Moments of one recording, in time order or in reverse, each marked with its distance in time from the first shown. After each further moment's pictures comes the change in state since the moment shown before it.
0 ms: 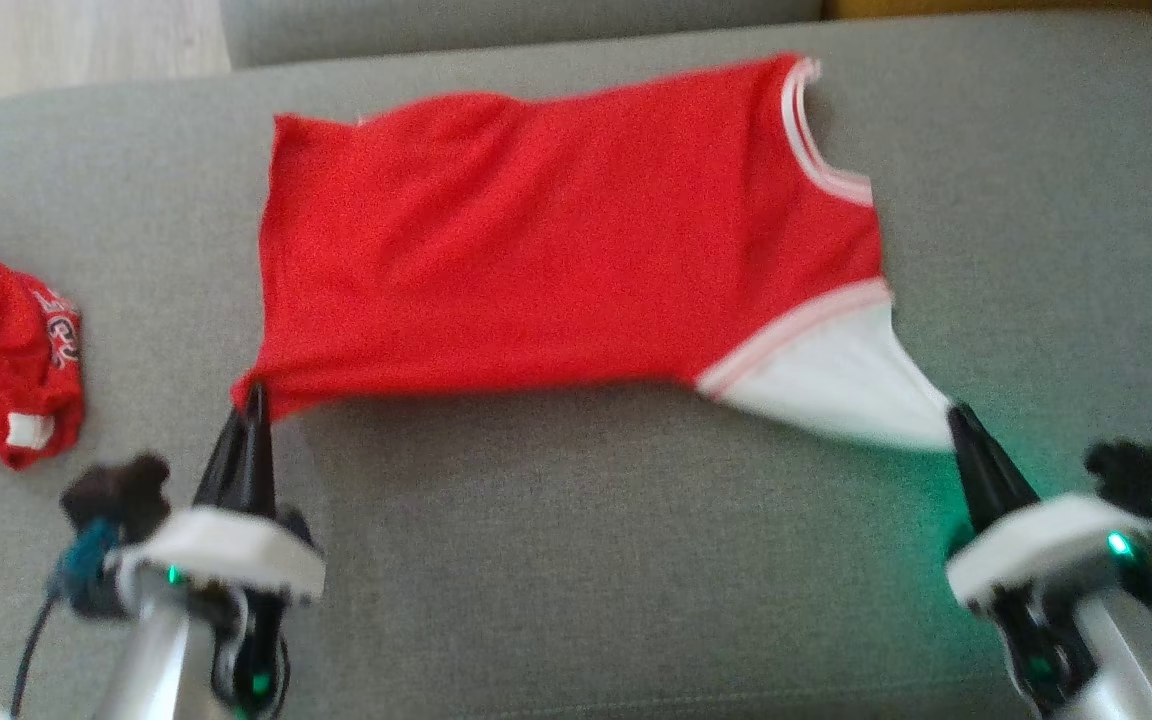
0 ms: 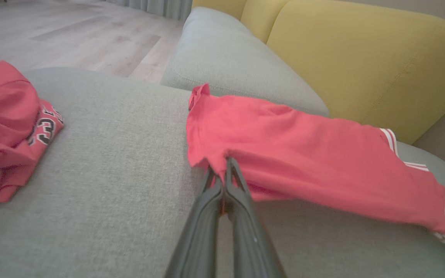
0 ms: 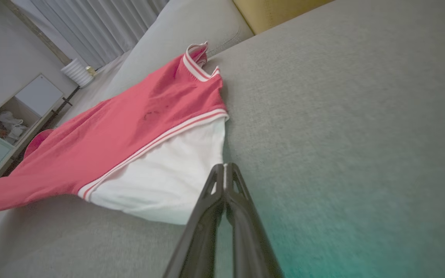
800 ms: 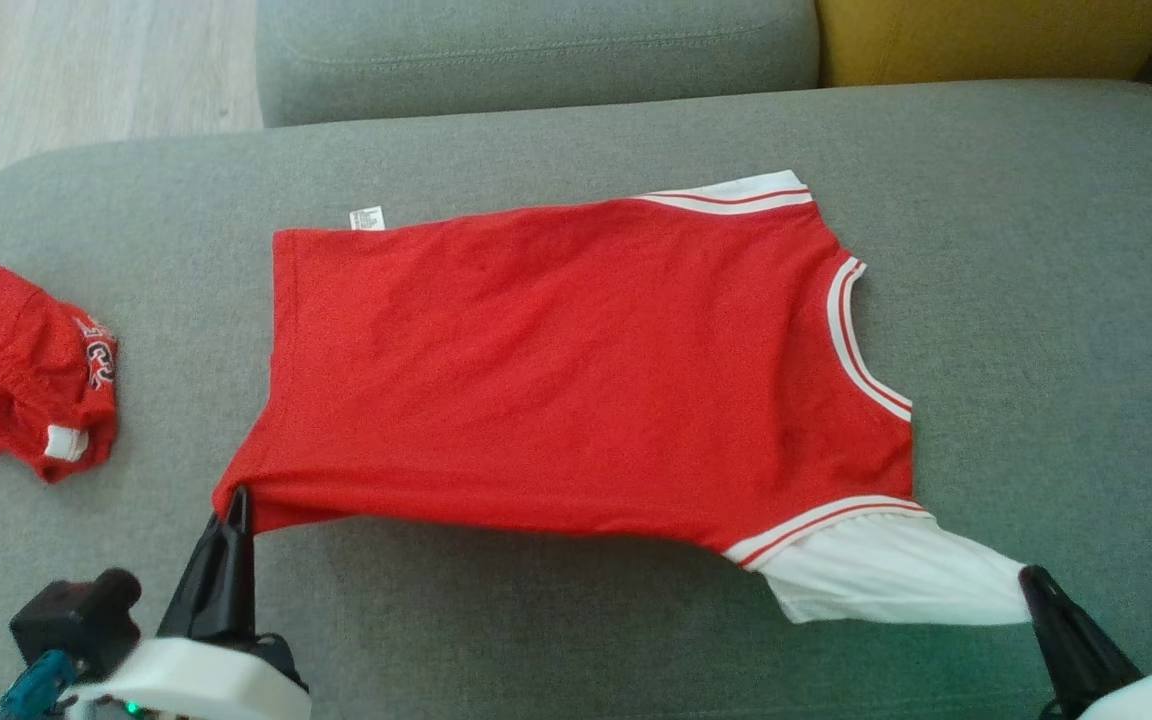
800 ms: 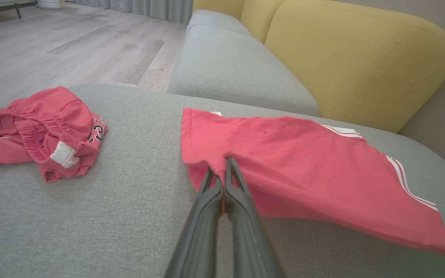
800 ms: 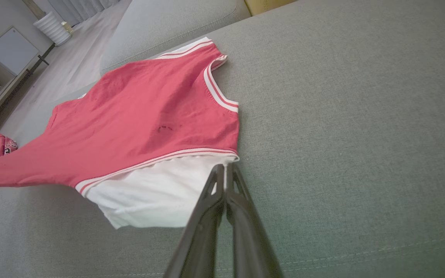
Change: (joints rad) left arm 0.424 0.040 0.000 -0.643 0.019 0.150 0.280; right arm 0.601 0.226 -0.387 -0.872 -0.283 0.000 0.583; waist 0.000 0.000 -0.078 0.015
